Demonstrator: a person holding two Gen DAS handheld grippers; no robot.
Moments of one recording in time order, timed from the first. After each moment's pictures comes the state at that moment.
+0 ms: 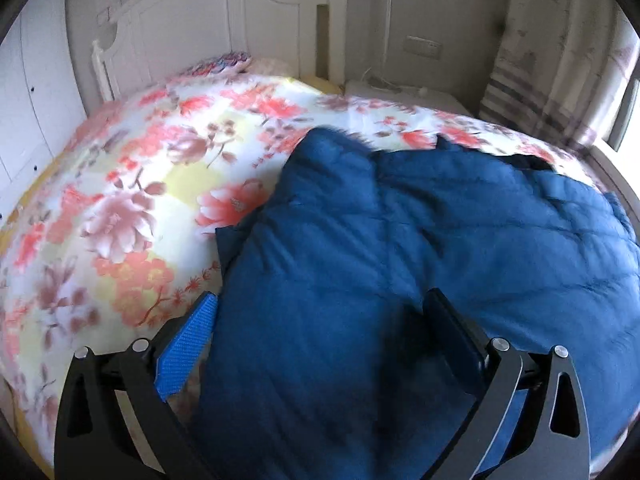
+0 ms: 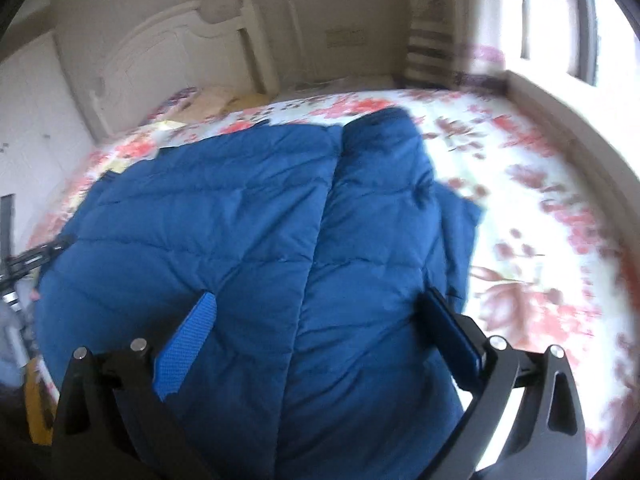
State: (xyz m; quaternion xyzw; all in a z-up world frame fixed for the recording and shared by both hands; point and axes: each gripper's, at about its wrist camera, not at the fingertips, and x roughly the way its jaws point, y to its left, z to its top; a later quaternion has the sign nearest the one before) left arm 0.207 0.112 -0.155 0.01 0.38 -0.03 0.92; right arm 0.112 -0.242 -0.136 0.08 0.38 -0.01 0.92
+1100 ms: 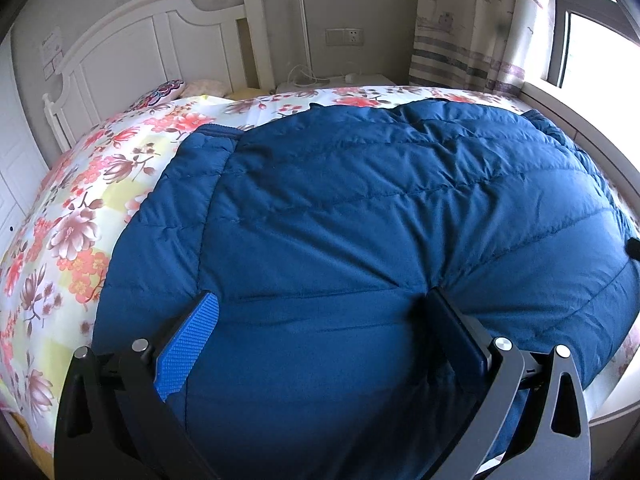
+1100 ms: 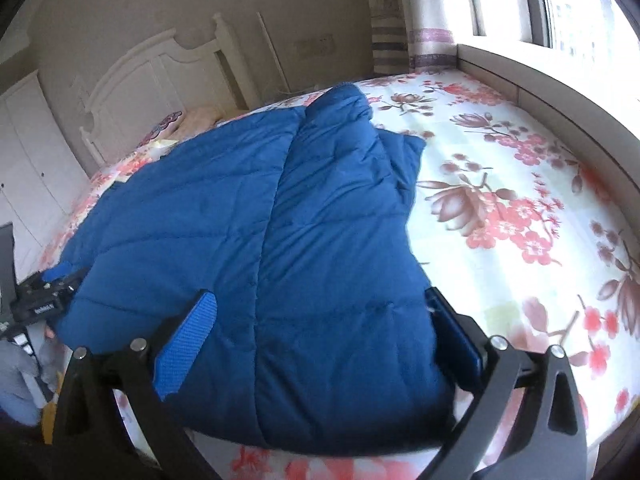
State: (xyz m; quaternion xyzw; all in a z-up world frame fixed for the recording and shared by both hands) left arm 0.150 0.034 -0.175 0.09 0.37 -0.11 0.92; right arm 0.040 -0.264 -0.155 0.16 0.35 -0.02 0.92
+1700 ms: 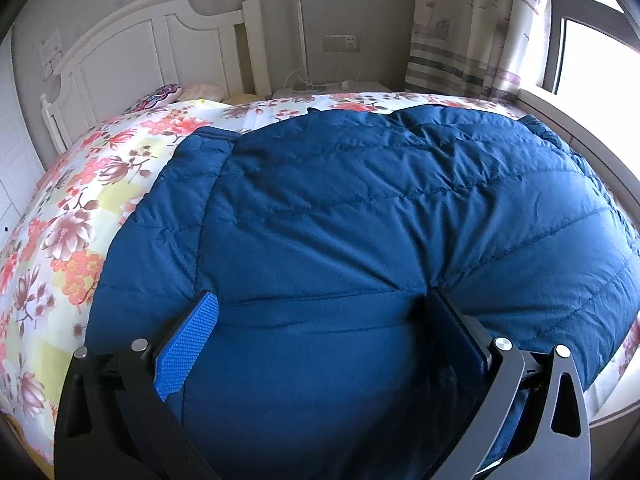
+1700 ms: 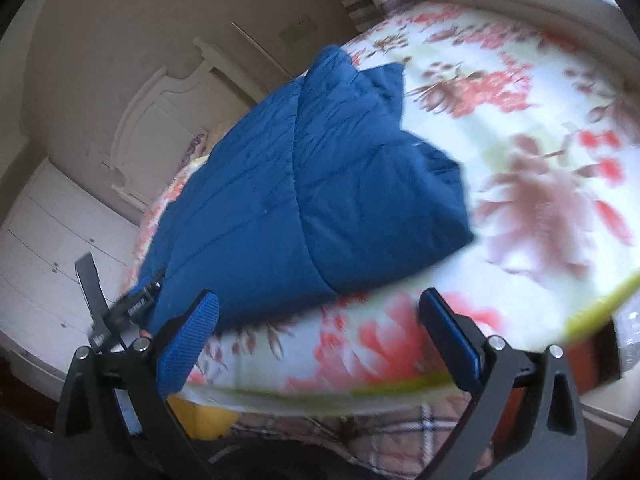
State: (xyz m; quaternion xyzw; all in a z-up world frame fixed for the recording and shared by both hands) left arm 0.149 0.035 -0.180 0.08 0.36 -0.12 0.92; right arm -0.019 -0.268 -0.174 0.35 0.35 0.04 0.87
